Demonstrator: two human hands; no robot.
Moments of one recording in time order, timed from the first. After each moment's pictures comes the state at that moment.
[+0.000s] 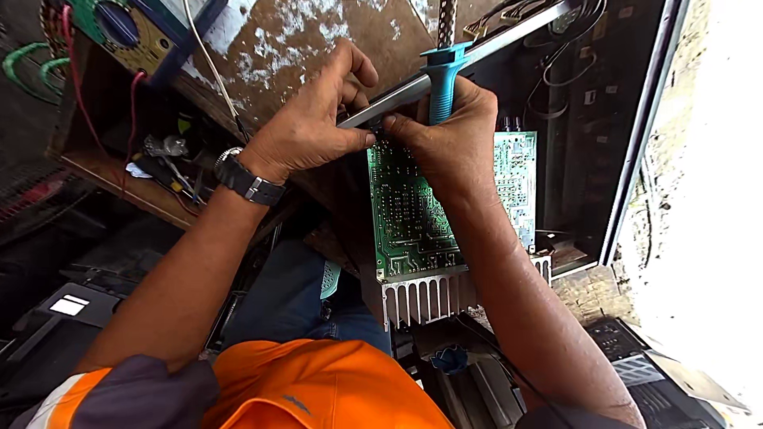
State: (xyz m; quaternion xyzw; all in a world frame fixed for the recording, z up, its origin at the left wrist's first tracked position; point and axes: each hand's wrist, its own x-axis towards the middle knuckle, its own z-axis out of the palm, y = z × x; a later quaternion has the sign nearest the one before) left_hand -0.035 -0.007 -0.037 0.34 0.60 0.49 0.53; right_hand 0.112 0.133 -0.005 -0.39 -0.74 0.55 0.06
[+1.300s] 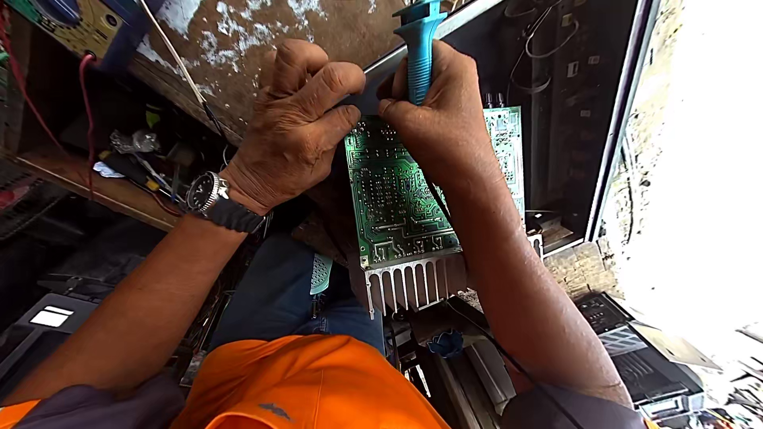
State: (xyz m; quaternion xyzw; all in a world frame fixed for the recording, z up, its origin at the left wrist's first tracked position) left_hand -0.002 -0.029 -0.027 0.59 0.71 0.37 0.10; right_hand 0.115 0.146 0.002 -0.32 -0.75 0.58 -0.01
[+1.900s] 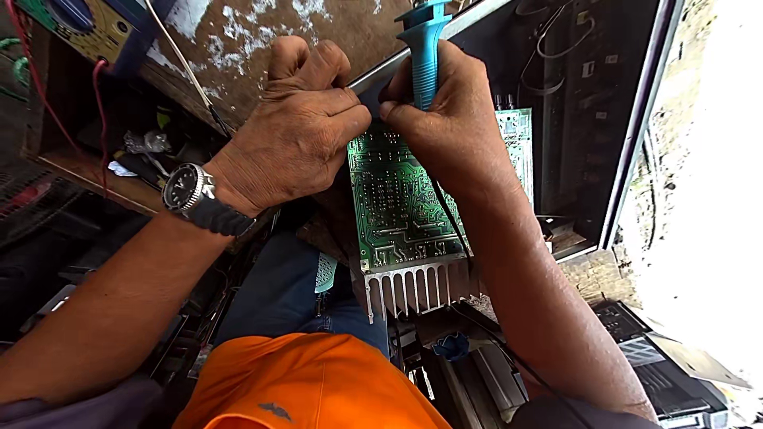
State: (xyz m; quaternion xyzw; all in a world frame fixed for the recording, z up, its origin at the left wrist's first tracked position) left_hand -0.017 -0.019 -0.002 0.65 0.68 0.25 0.21; right_hand 0.116 0.150 0.012 -0.29 -0.75 0.60 -0.02
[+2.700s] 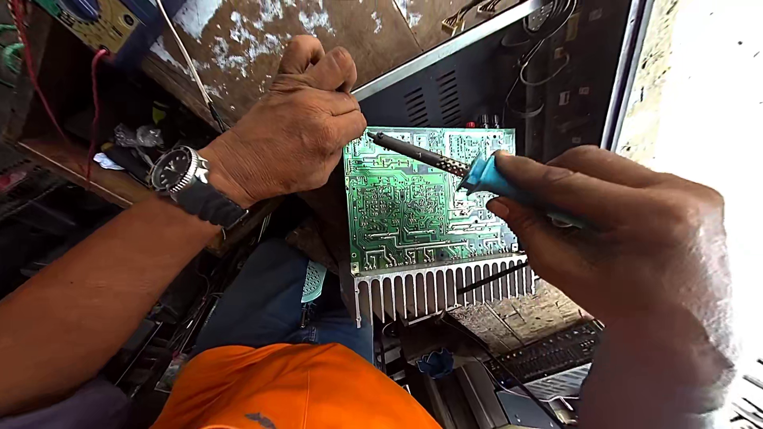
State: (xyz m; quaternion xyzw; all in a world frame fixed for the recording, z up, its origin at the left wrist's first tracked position) left_hand -0.022 -0.013 0.000 0.68 0.66 0.24 0.21; right_hand 0.208 0.190 0.133 -0.19 -0.95 0.23 -0.14
